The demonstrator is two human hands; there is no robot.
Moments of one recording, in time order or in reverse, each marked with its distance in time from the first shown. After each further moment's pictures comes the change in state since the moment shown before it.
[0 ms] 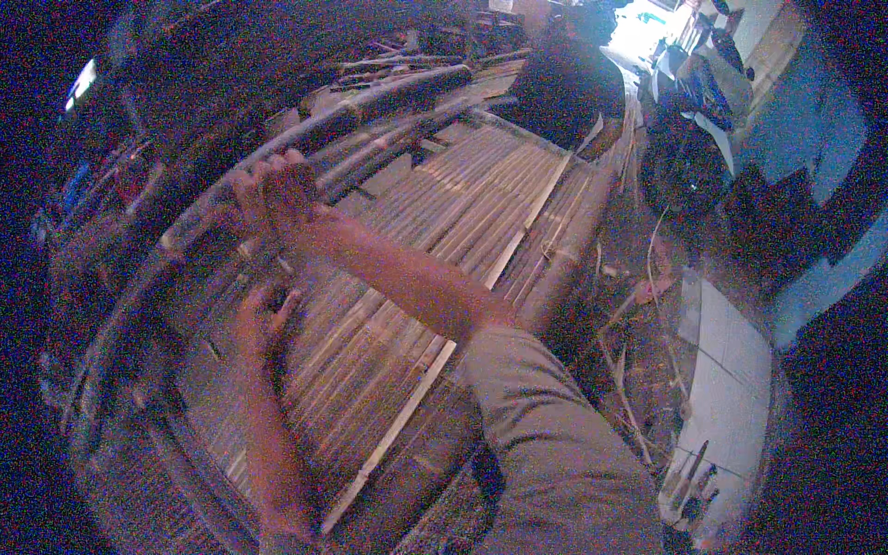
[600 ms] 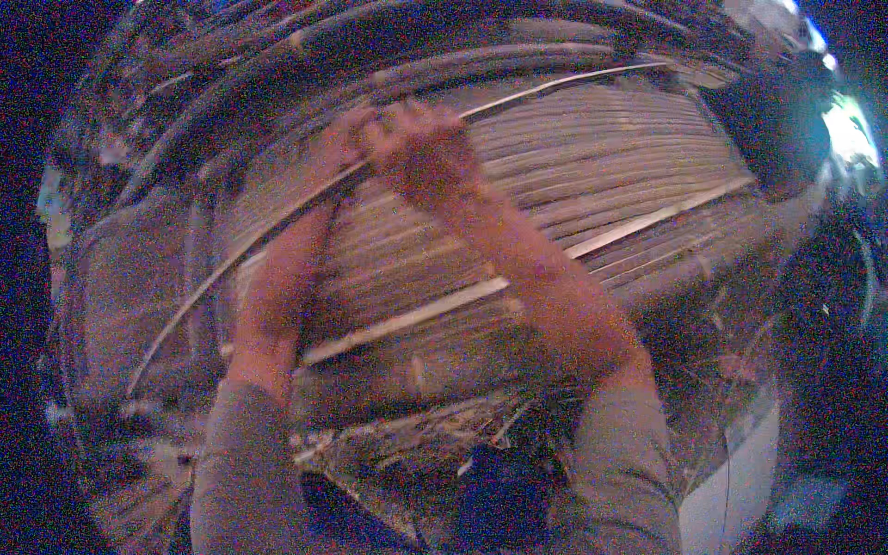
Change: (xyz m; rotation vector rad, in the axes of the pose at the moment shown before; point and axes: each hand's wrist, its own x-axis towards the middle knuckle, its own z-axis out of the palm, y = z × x) left_hand -0.008 -0.009 0.006 -0.161 0.069 0.097; right_hand -0.058 -0.045 -0.133 0.318 -0.690 0.035
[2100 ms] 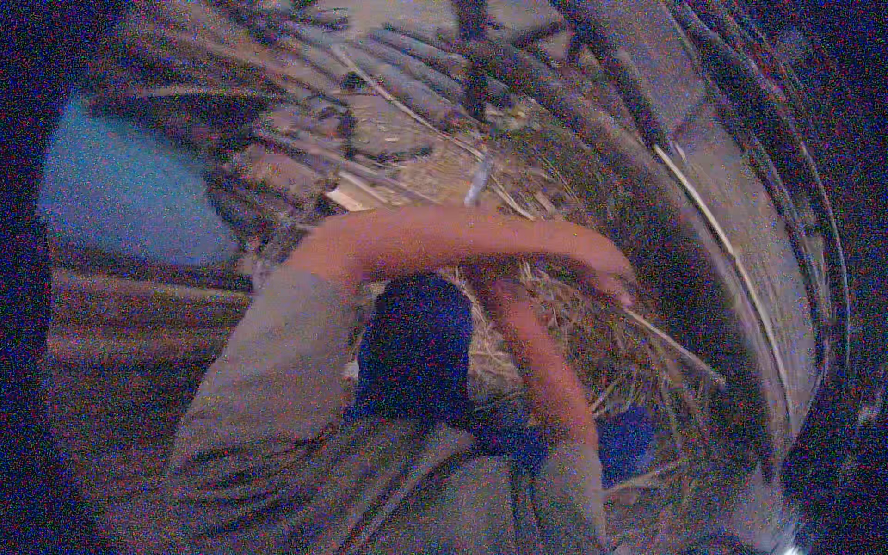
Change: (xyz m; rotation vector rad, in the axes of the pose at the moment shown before) left_hand -0.474 0.311 -0.159 0.038 -0.568 -0.339; right_hand -0.169 -0.601 -0.216 0.625 -0.916 -0.449
